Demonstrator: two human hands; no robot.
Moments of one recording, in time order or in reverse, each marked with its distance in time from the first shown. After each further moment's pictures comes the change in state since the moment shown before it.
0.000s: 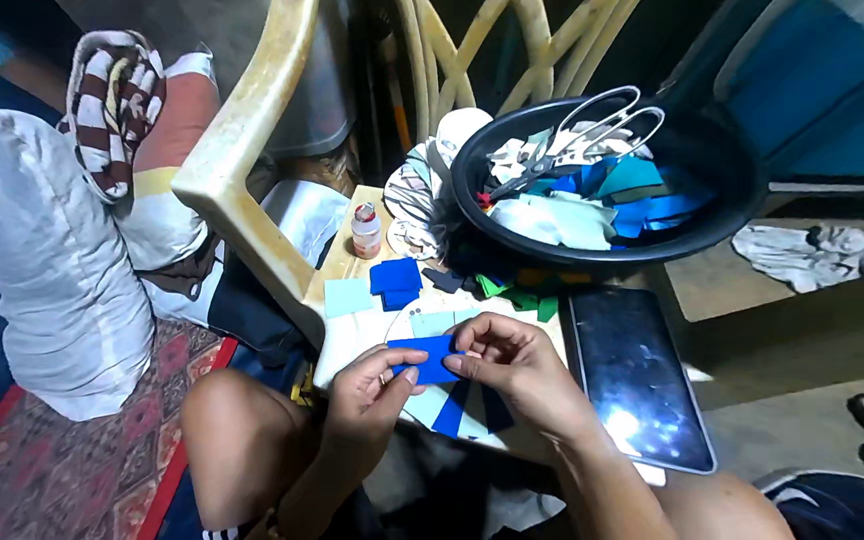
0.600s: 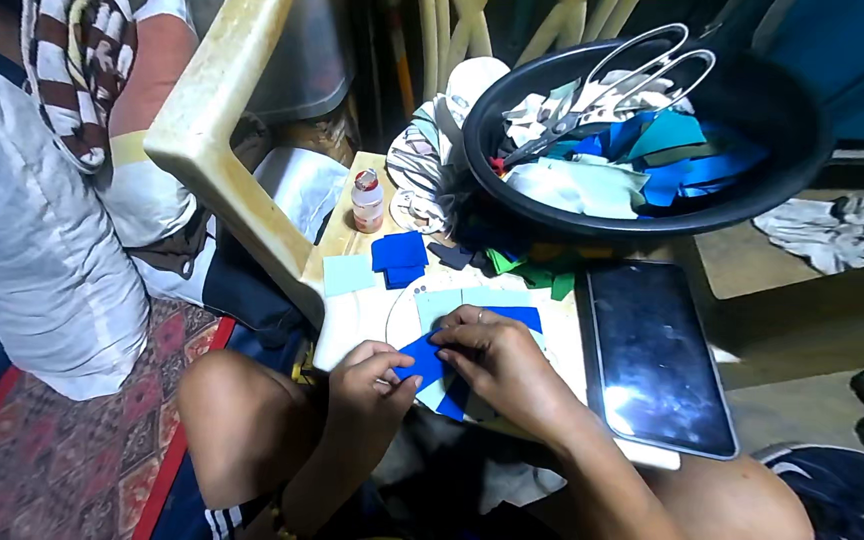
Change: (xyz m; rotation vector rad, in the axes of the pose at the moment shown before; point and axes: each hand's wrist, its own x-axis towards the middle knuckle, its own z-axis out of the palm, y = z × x) left_hand -0.016 -0.021 -0.009 0.536 0.018 -0.031; right_hand -0.002 0.010 0.006 -0.773 -0.175 -0.178
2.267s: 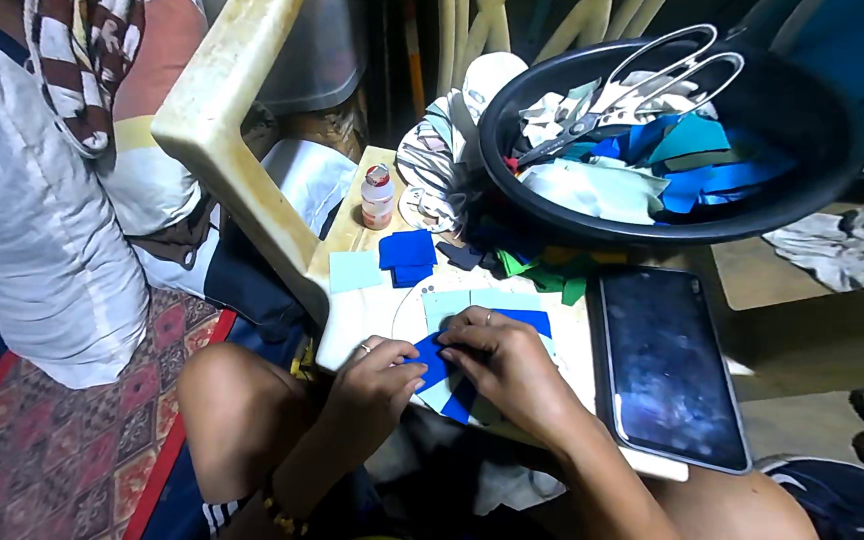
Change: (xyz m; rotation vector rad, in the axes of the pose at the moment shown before) left_hand 0.011 -0.025 -0.008 0.306 -0.136 0.429; right_hand 0.001 0.007 0.006 -0.061 0.050 -0.059
